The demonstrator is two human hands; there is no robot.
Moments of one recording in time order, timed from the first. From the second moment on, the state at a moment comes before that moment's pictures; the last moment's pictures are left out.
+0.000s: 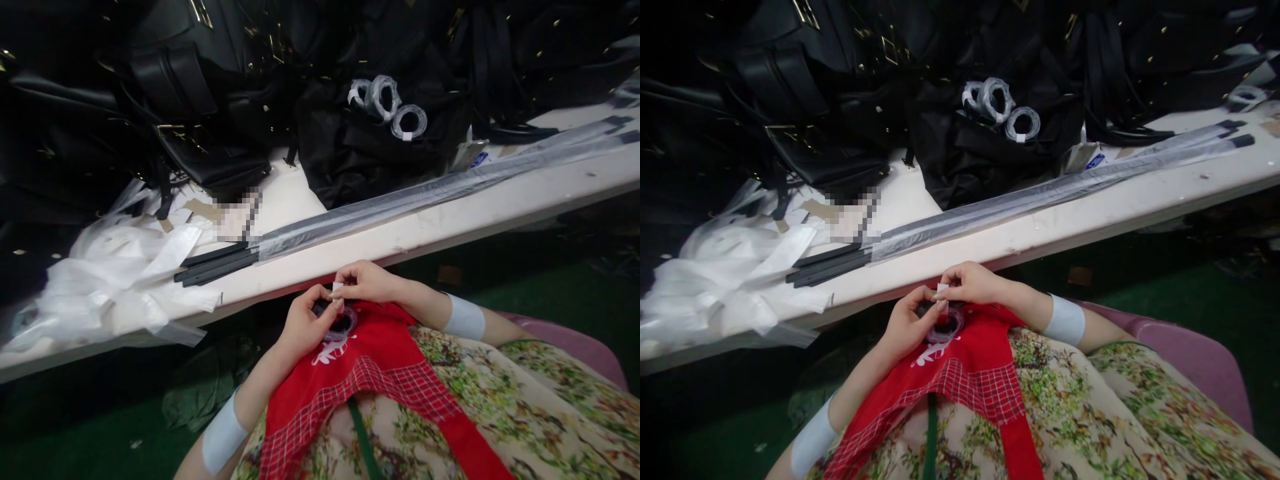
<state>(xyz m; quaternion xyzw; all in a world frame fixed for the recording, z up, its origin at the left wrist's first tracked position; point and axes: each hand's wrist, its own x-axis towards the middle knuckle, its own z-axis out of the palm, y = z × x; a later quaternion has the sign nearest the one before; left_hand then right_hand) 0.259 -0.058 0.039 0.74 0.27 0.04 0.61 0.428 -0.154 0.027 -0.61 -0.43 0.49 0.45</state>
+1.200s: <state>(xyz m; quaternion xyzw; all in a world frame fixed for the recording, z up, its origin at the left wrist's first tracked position) 0.264 -0.072 0.035 0.76 0.30 0.08 0.58 0.448 -0.151 0.033 -0.59 -0.44 0.58 0.35</state>
